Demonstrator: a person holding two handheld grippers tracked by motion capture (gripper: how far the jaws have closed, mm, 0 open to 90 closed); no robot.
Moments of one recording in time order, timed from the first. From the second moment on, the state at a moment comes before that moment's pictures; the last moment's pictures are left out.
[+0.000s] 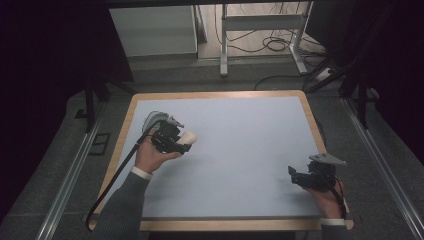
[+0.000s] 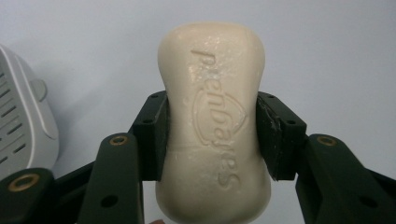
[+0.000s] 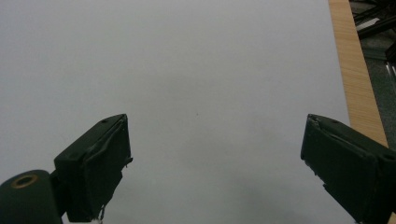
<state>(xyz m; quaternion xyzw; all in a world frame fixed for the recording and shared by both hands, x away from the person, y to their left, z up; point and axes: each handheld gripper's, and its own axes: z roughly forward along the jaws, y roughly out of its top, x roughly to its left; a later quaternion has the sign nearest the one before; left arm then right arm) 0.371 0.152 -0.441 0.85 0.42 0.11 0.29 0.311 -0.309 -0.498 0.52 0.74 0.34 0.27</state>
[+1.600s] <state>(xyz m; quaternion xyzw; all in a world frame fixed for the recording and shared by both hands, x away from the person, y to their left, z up) 0.430 0.214 -0.440 0.81 0.51 0.13 0.26 0.313 -0.310 -0.501 0.53 0.74 0.33 0.27</state>
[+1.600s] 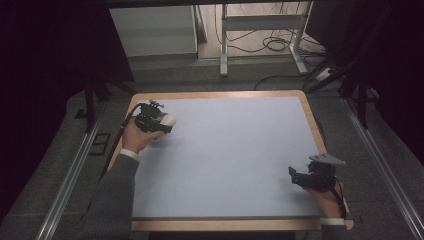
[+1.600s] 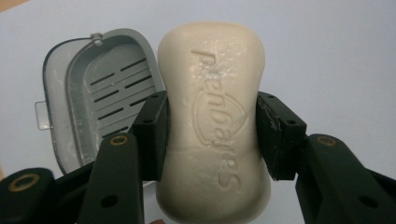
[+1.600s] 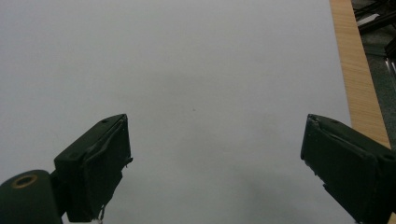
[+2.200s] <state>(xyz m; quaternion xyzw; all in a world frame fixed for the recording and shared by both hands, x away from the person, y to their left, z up) 0.457 0.231 -0.455 0.79 0.55 0.12 0.24 0.313 -0.311 -0.503 0.52 0.74 0.33 0.26</state>
